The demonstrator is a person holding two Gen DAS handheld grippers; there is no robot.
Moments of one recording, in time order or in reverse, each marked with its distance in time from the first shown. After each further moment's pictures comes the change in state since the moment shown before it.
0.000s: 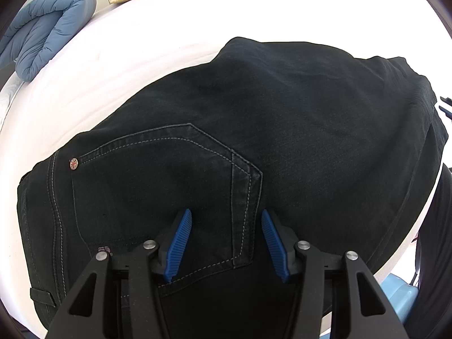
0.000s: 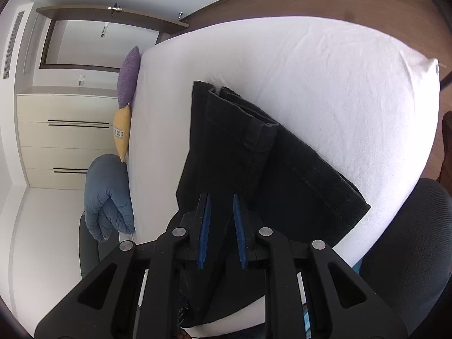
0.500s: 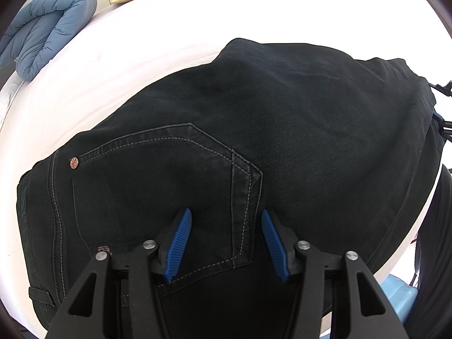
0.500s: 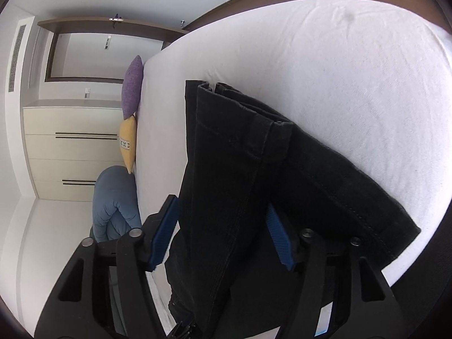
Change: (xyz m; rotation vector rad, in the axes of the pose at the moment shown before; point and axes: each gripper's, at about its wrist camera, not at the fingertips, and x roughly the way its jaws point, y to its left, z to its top) left arm 0.000 0.005 -0.004 0.000 -0.010 -0.008; right arm 0.025 -0.012 0.003 0.041 -0.012 0.093
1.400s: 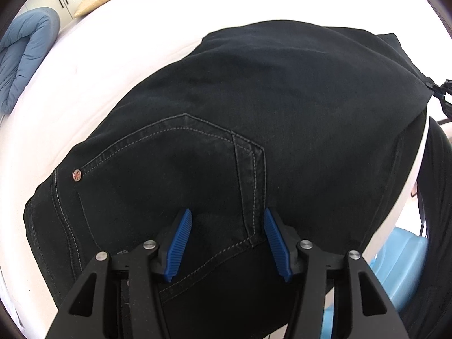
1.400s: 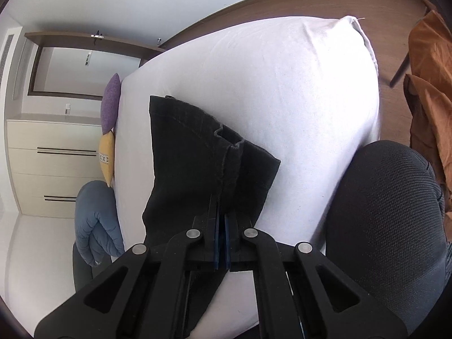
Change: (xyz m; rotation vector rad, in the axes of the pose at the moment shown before) left arm -0.004 0.011 -0.002 0.194 0.090 -0.050; right arm -0.090 -0.058 -0.047 0.031 -0.103 -0.136
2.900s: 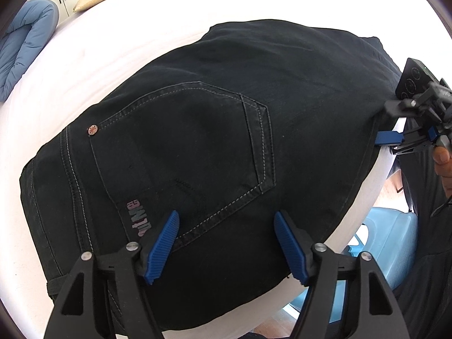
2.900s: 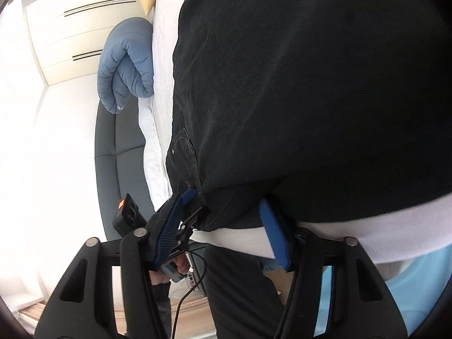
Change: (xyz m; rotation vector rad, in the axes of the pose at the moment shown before) left arm -0.031 0.029 -0.085 -0.004 -0.042 -0.084; right arm 0.189 0.084 -0.248 -0.278 0.753 0.211
